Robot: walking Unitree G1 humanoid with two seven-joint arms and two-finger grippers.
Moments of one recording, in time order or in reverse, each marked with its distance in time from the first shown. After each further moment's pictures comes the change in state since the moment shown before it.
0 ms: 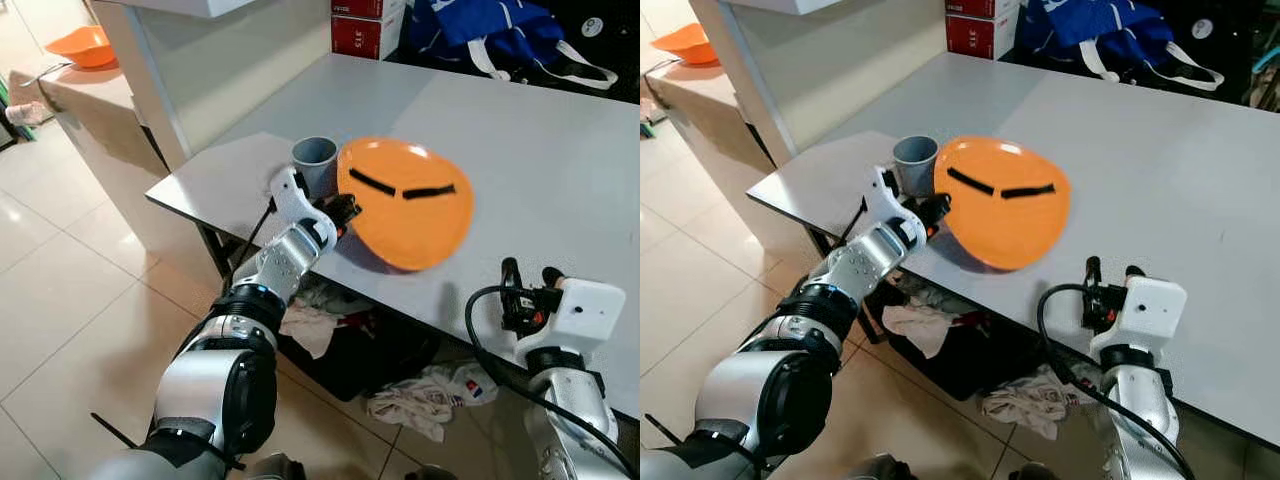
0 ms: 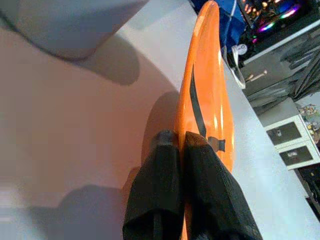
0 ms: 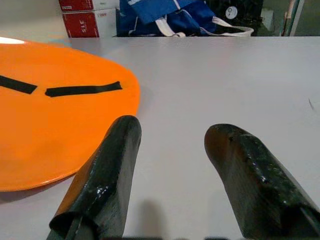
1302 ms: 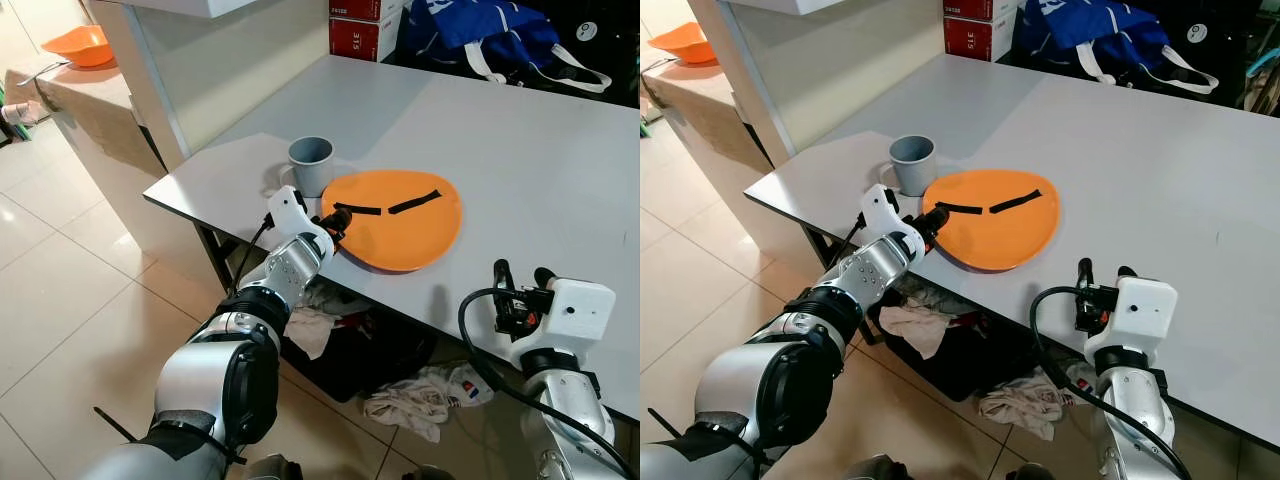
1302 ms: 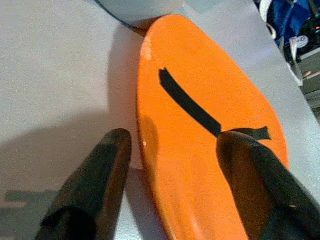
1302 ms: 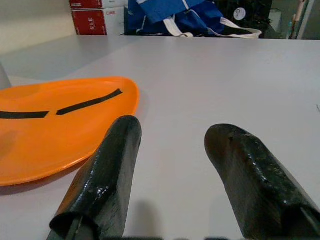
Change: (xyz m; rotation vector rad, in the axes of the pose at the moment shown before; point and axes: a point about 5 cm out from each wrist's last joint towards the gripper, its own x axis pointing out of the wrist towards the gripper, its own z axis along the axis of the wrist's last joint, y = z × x) left arm 0.000 0.018 -0.013 0.056 0.032 0.212; right arm -0.003 0.006 0.001 -0.011 0.011 0.032
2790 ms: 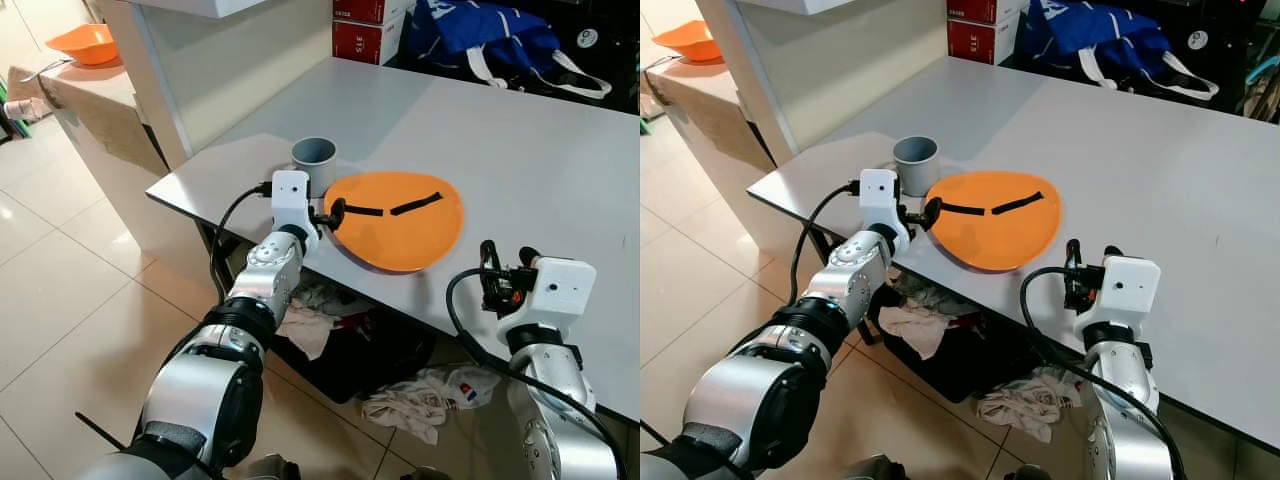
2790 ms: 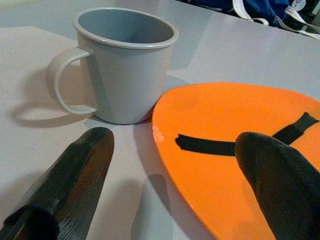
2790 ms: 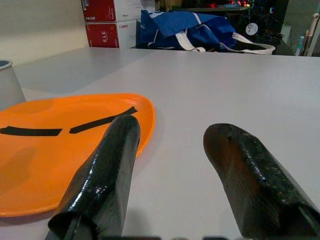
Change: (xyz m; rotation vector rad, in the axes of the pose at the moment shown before) left arm -0.008 0.006 0.023 0.643 -0.215 -0.042; right arm 0.023 0.009 0.003 0.005 -0.044 0.034
